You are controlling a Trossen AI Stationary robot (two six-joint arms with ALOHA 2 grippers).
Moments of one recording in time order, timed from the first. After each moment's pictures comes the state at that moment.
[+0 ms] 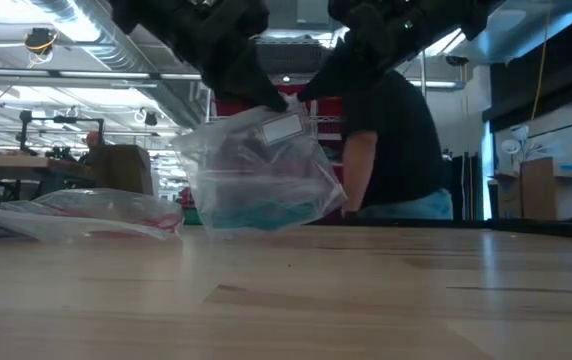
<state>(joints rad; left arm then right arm) -0.03 1.45 0.91 -0.03 -0.17 -0.05 0.04 1.53 0.93 0.07 0.18 -0.05</state>
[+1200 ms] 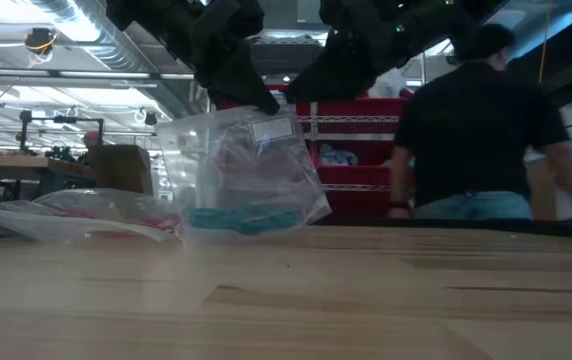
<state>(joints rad) -0.03 1.42 0.90 -0.09 -0.16 -0.07 0.04 1.59 0.93 0.17 0.07 -0.02</state>
